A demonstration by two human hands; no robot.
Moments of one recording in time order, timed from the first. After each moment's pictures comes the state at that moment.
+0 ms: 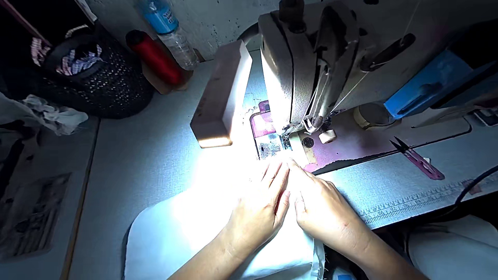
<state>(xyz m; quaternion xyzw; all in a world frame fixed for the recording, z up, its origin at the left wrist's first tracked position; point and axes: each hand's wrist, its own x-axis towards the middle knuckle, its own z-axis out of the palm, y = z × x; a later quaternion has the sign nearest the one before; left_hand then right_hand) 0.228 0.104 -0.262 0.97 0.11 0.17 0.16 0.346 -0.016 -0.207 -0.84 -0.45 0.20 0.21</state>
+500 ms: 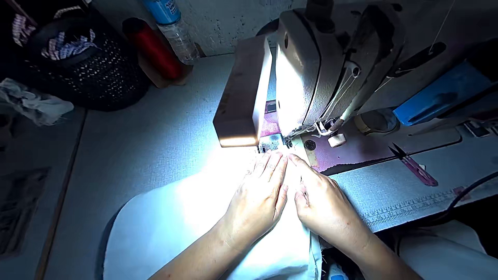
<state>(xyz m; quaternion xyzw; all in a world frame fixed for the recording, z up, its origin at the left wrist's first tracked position) 0.242 0.119 -0.260 0.97 0.10 0.16 0.13 0.351 -0.011 -0.217 -0.85 -0.45 0.13 0.26</state>
